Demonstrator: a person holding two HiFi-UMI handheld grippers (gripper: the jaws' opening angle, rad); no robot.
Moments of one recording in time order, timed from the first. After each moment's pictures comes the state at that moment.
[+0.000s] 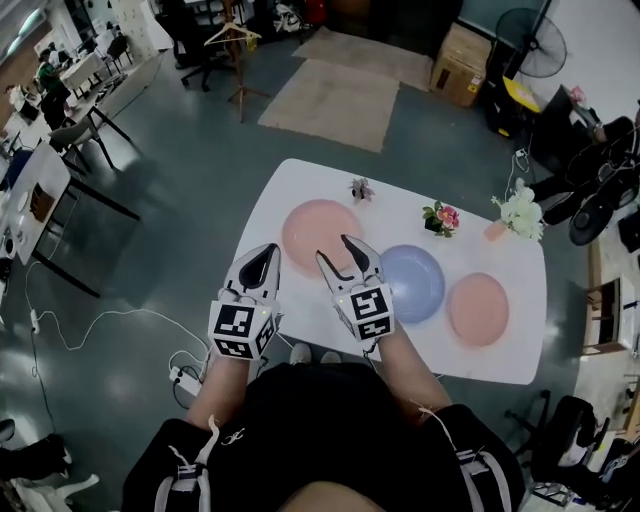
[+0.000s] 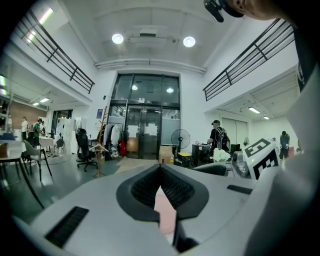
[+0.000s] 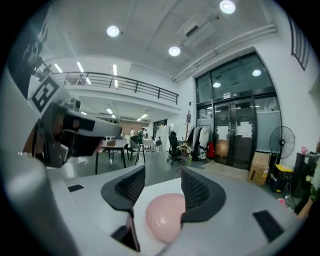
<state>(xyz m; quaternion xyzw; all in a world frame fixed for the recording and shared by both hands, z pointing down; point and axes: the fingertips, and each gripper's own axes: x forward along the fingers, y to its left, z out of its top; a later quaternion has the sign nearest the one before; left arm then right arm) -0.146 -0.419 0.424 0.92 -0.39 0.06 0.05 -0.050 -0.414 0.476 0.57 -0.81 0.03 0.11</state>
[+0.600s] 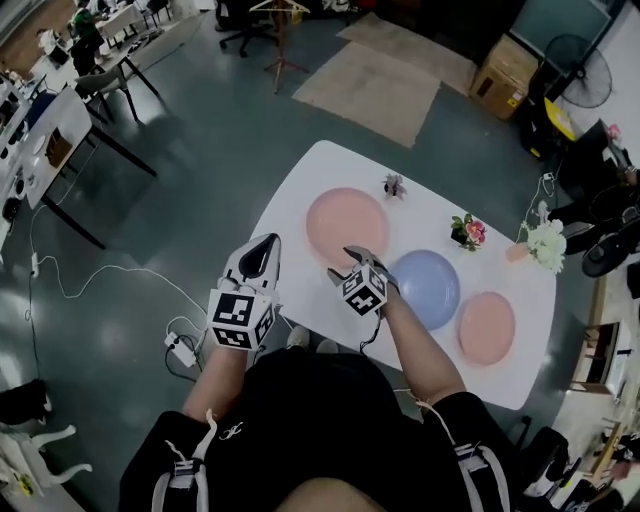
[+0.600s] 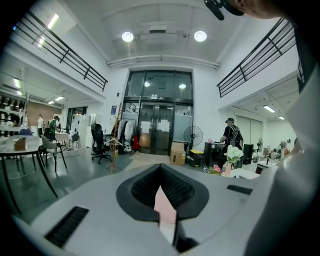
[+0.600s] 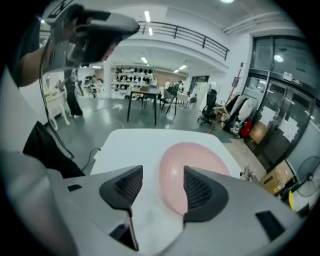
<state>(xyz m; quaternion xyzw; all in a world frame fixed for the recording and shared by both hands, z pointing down) -0.198 -0.443 0.454 0.88 -0.45 0.07 0.08 -0.081 -0.438 0.667 0.37 -0.83 0.07 0.42</state>
